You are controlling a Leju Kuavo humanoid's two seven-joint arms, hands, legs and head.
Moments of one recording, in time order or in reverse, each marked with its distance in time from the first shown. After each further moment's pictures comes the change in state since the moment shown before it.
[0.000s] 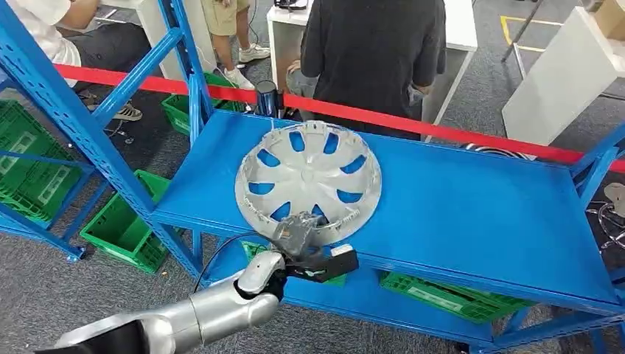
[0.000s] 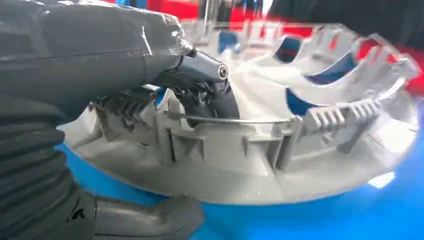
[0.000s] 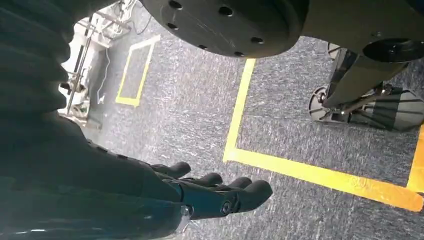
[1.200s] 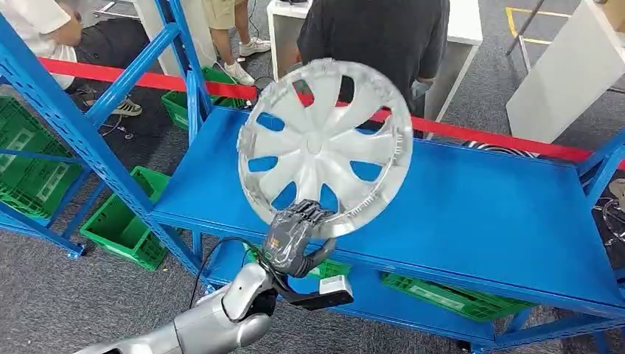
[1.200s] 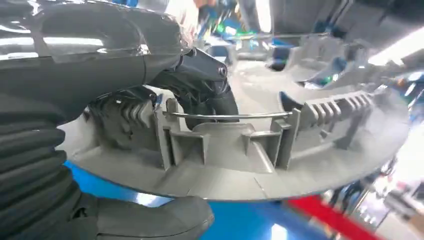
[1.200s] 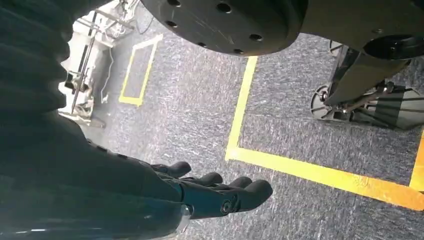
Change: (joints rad) left arm 0.155 0.019 0.157 -0.267 -0.341 0.184 -0.206; right arm -0.001 0.000 0.007 0.000 -0.002 -0.005 -0.006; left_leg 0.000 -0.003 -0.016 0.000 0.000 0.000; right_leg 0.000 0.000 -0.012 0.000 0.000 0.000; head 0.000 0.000
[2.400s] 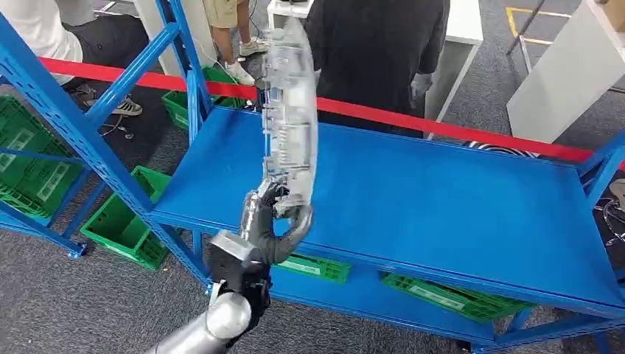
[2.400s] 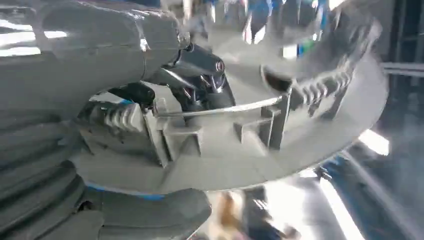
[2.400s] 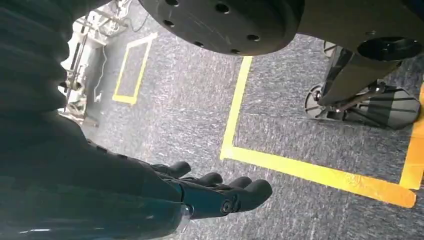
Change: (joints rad) left arm 0.131 -0.068 0.159 -0.354 1.113 -0.129 -0.630; right arm 0.007 -0.001 0.001 0.000 -0.007 -0.003 -0.039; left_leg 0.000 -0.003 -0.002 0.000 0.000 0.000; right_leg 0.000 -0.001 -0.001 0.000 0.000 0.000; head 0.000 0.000
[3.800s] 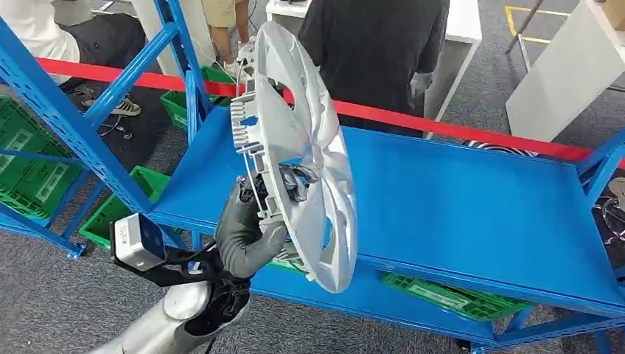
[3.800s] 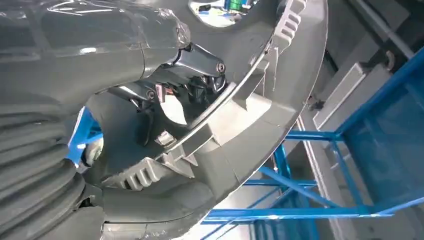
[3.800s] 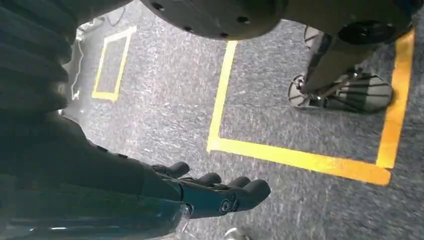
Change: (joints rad) left arm -0.078 0.096 -0.004 -0.259 0.319 -0.507 -0.037; right arm 0.016 -0.030 0.003 0.000 -0.036 -0.057 -0.113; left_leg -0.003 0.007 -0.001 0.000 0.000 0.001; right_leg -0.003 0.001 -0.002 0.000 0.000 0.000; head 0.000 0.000
